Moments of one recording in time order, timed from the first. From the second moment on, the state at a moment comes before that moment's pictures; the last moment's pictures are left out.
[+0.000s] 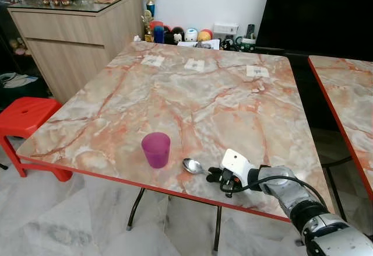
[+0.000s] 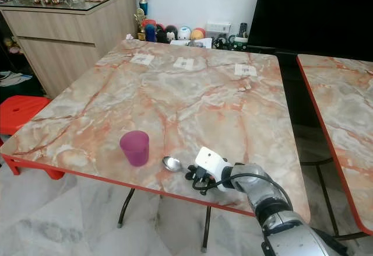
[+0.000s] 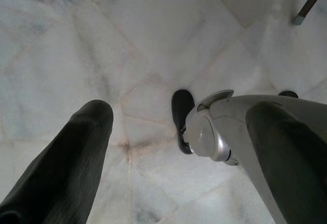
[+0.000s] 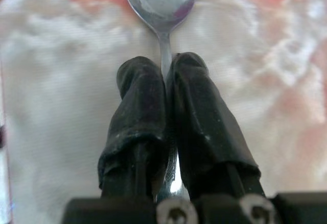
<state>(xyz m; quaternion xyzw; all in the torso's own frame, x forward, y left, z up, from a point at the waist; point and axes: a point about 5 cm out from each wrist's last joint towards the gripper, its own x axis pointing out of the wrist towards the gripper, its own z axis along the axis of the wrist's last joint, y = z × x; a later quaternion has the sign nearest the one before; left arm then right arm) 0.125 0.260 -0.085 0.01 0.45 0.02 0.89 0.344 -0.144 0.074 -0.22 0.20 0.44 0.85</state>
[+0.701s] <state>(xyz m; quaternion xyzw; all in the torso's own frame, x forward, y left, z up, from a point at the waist) 0.123 0.259 -0.086 0.02 0.46 0.01 0.89 0.349 -0.168 0.107 0.02 -0.03 0.03 1.00</state>
